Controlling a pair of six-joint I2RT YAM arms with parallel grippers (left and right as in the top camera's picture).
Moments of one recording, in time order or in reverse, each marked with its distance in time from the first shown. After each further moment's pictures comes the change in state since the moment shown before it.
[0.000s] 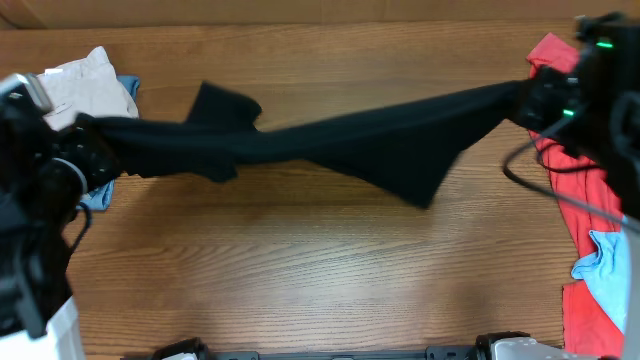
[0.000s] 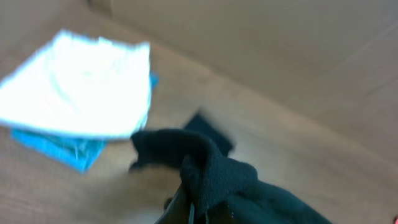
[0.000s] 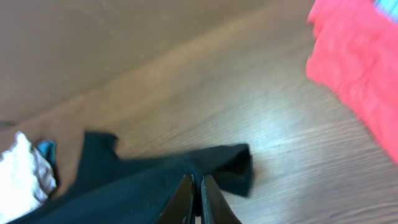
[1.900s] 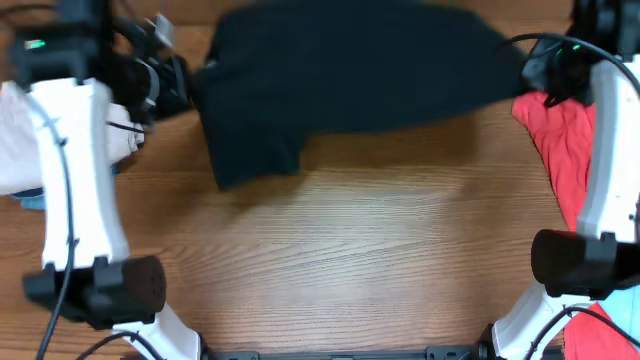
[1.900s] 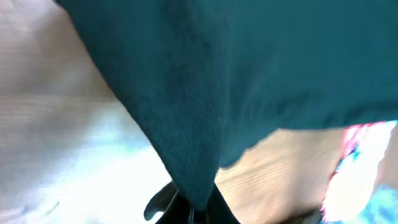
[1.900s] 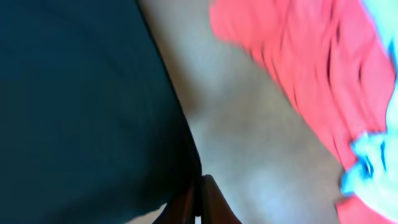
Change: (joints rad) left arm -0.194 0.732 0.370 -0.370 0.351 0.209; right arm -0.185 0.548 0.208 -0.227 0.116 -0.065
